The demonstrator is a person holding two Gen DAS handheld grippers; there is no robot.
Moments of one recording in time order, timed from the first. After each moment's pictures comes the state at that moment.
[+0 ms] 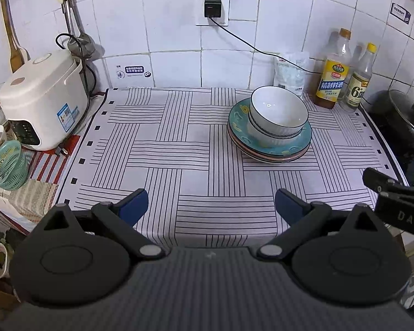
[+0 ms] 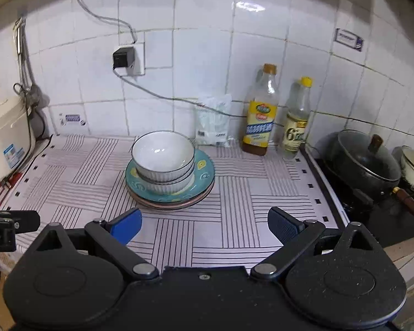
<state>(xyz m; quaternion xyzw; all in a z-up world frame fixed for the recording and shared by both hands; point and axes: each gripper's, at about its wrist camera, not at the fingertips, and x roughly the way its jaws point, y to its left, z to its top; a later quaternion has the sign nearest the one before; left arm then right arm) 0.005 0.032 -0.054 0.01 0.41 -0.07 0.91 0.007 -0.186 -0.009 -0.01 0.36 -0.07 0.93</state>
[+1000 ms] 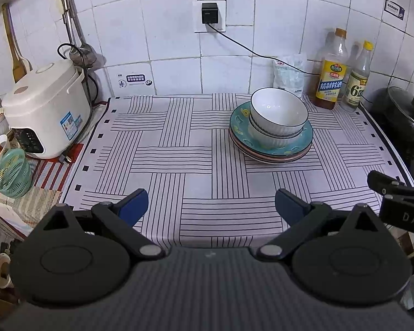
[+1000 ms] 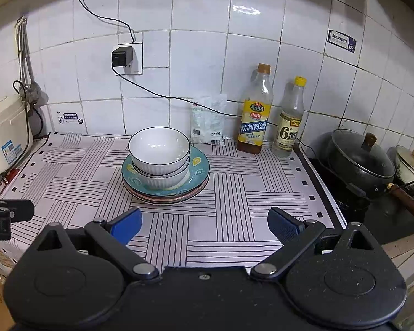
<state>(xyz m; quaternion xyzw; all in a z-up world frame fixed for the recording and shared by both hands) -0.007 0.031 -0.060 0.03 0.39 -0.07 0.92 -0.007 -0.187 -0.017 -0.02 0.35 -0.07 0.93</state>
